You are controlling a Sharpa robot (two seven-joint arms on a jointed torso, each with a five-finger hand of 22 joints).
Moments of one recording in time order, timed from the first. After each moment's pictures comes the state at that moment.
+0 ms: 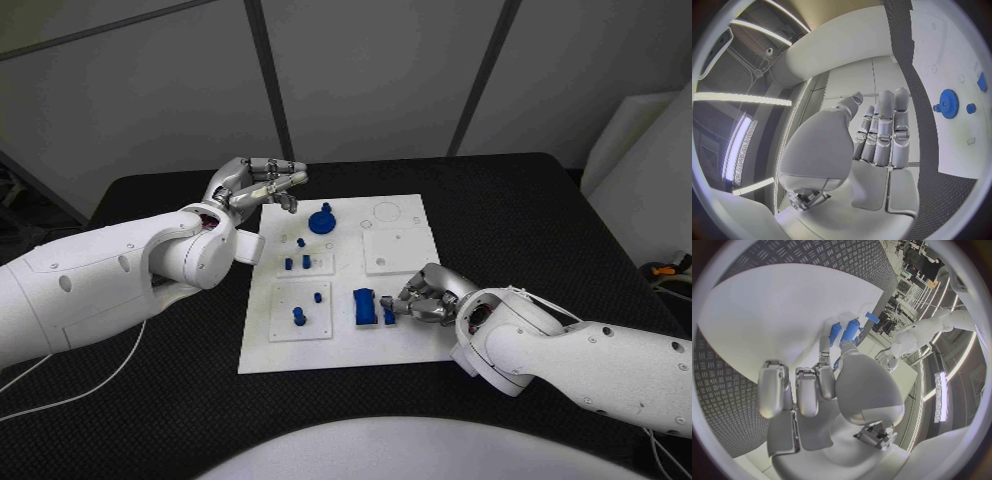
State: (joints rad) left arm 1.12 -0.86 0.00 1.47 -0.14 -0.34 0.39; left_hand 1.41 -0.12 0.32 0.05 0.16 0.97 0.18 0.12 0.07 0.98 0.13 0.25 0.08 1.19 0.04 0.96 0.45 0.20 1.17 0.13 0.39 1.21; right arm 0.90 -0.86 -0.01 1.82 -1.25 -0.49 -0.58; right_hand 1.21 -0.01 -0.12 0.29 0.47 1.12 0.04 0.31 0.48 1.46 -0.03 1.34 1.31 1.47 -0.08 1.55 1.31 0.05 1.46 0.03 1.42 1.31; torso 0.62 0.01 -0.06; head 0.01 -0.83
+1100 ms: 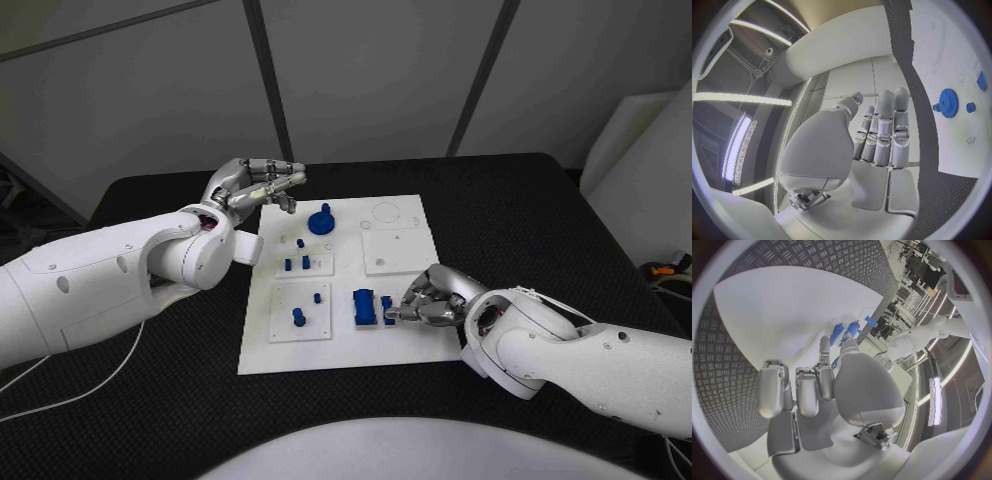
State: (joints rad) left arm 1.12 -0.86 0.00 1.47 -0.14 -0.34 0.38; left_hand 1.41 -0.12 0.32 0.05 0.16 0.97 0.18 0.12 0.07 0.98 0.13 0.25 0.08 1.19 0.04 0.96 0.45 0.20 1.17 0.13 0.39 1.21; right arm 0.90 -0.90 -0.01 1.84 -1.31 -0.46 -0.53; right_hand 1.29 -0.01 -0.19 0.24 0.20 1.10 0.04 0.33 0.53 1.46 -0.03 1.35 1.31 1.47 -0.08 1.55 1.31 0.05 1.46 0.03 1.42 1.31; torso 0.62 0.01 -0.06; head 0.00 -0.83
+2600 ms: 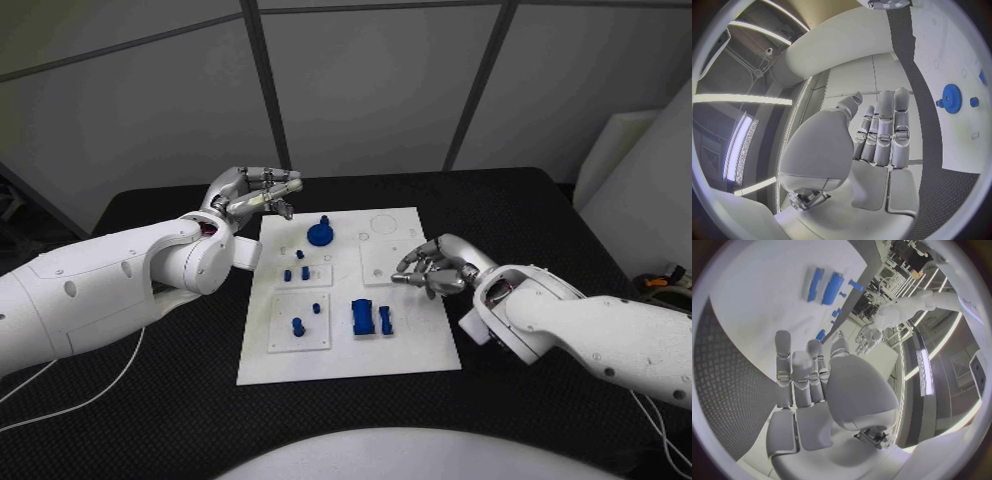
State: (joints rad) left arm 1.12 -0.84 0.00 1.42 -0.12 -0.34 0.39; left_hand 1.41 -0.12 0.31 0.06 0.16 0.97 0.18 0.12 0.07 0.98 0.12 0.27 0.08 1.15 0.04 0.95 0.43 0.20 1.15 0.14 0.37 1.20; right arm 0.95 -0.88 0.03 1.67 -0.99 -0.50 -0.15; right_hand 1.42 0.03 -0.23 0.20 0.20 0.94 0.13 0.20 0.48 1.09 0.05 0.65 0.94 1.35 -0.02 1.01 0.90 0.17 1.06 0.08 0.78 0.86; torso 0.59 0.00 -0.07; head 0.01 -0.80
